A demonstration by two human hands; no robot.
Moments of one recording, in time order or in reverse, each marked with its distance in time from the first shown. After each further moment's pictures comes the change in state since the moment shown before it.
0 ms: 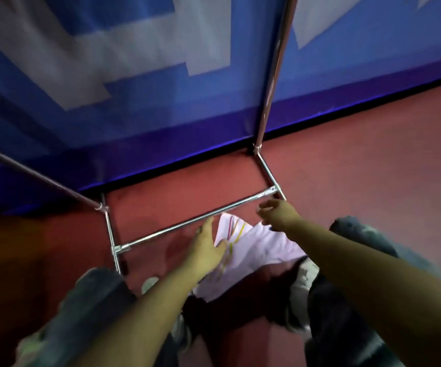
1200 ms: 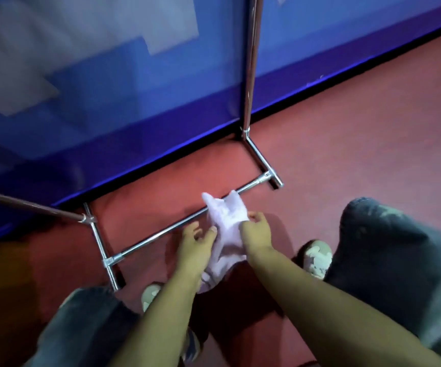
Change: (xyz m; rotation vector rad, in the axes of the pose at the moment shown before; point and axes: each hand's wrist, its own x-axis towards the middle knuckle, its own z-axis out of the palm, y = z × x) left_hand 0.026 -0.011 0.017 -0.509 0.085 -0.235; right_hand -0.001 0.026 0.087 0.638 0.274 0.112
